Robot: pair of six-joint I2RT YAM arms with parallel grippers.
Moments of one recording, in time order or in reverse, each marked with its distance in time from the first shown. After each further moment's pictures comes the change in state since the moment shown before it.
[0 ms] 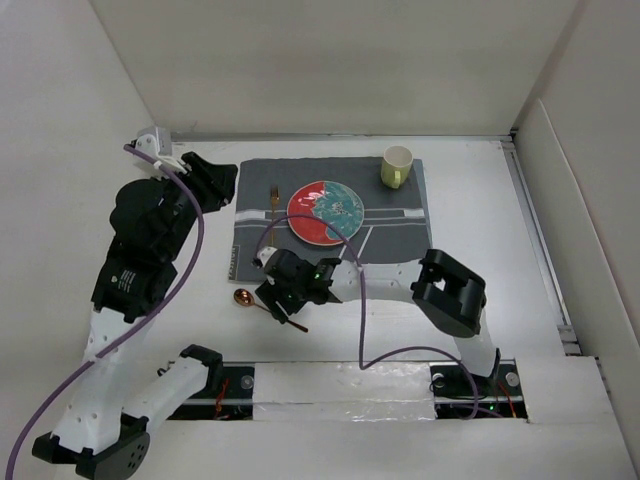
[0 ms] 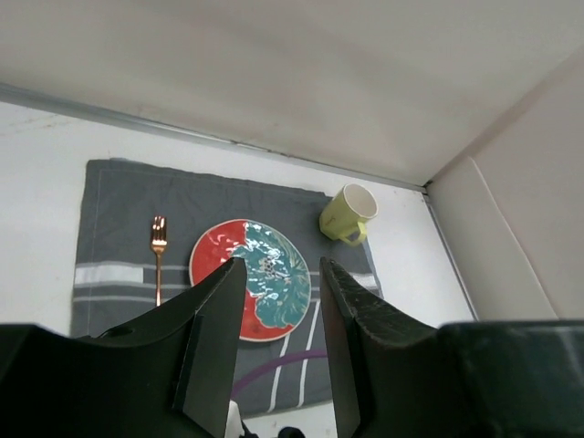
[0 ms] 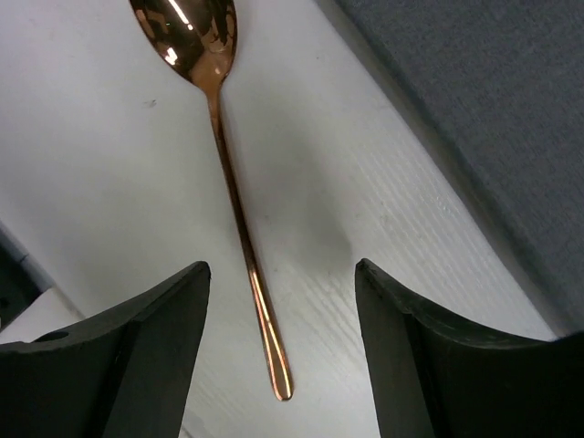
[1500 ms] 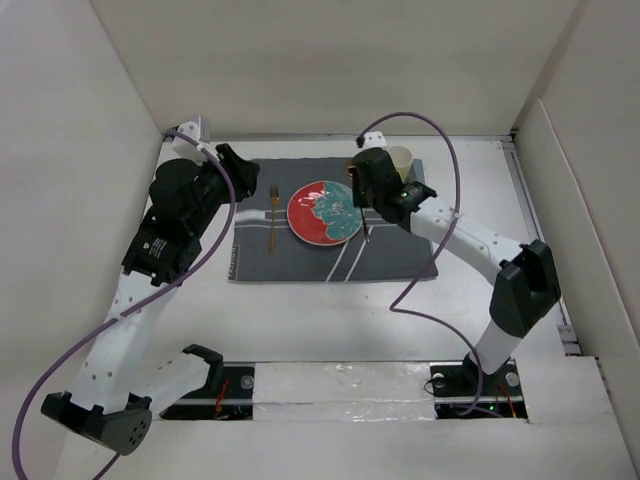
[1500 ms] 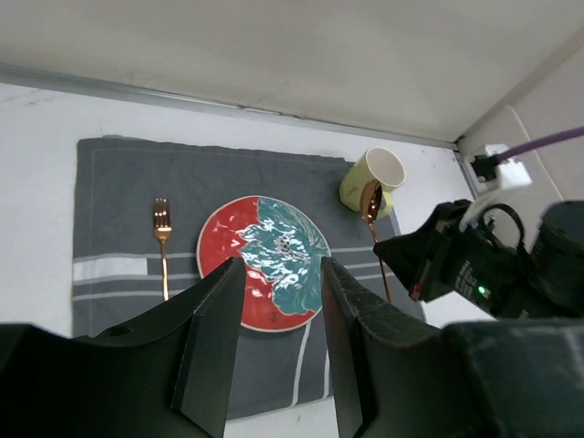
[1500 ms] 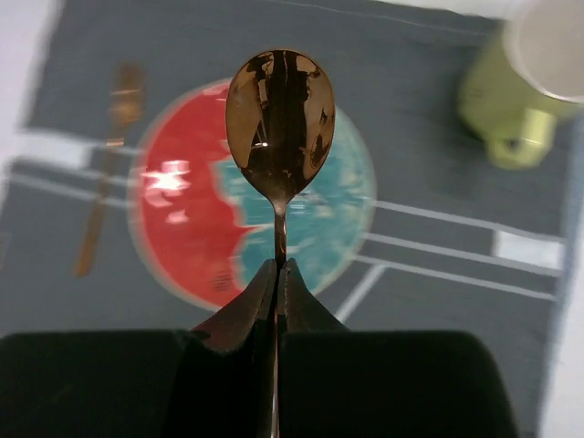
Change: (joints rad) left arm -0.040 0.108 -0.032 0.047 -0.001 0.063; right arm -0.442 -0.305 0.082 -0.047 0.343 -0.002
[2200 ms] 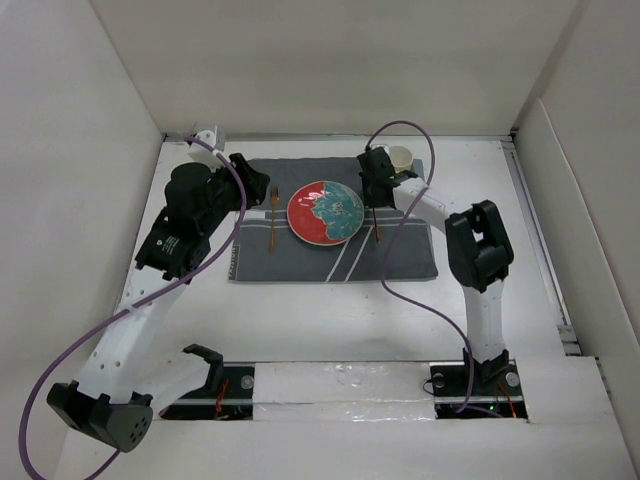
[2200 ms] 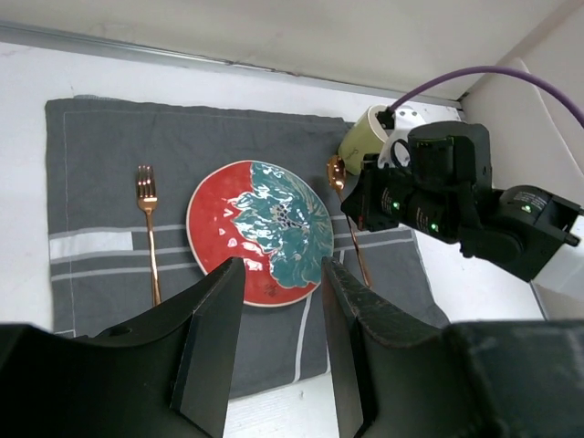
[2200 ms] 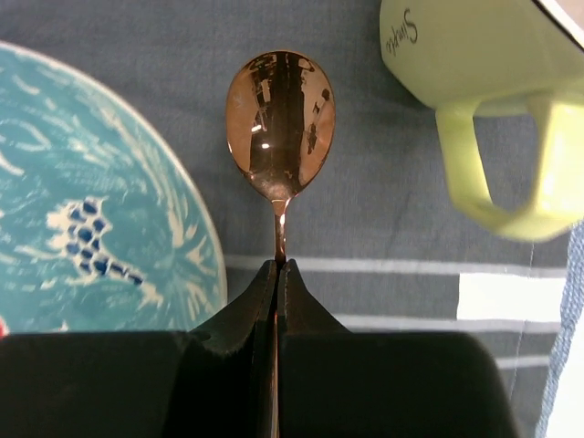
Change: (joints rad) left arm 0.000 0.028 -0.094 0.045 0.073 -0.006; right arm -0.237 0.401 0.133 -0.033 -0.038 -0.030
